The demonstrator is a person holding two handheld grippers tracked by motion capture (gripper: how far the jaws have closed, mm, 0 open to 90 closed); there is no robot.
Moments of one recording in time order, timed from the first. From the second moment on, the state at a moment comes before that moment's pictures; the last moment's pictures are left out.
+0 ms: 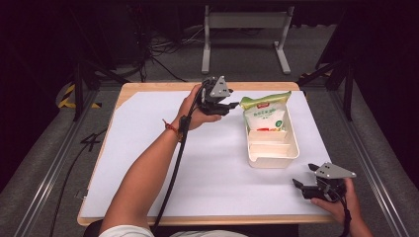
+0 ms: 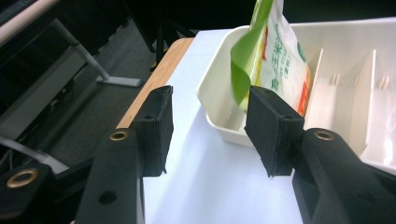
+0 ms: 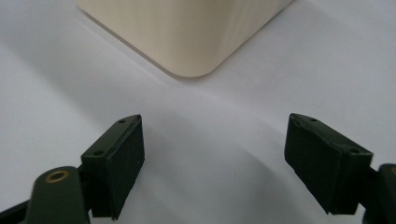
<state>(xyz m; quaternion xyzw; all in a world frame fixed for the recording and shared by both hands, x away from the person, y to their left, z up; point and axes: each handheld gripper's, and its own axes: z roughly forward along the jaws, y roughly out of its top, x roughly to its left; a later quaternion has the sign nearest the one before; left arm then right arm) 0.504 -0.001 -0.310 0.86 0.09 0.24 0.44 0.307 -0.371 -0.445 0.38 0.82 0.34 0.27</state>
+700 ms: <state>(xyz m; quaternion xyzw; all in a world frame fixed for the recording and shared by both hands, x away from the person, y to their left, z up) 0.471 0.057 -0.343 0.87 0.12 0.28 0.39 0.307 -0.371 -0.444 0.38 0.82 0.34 0.27</state>
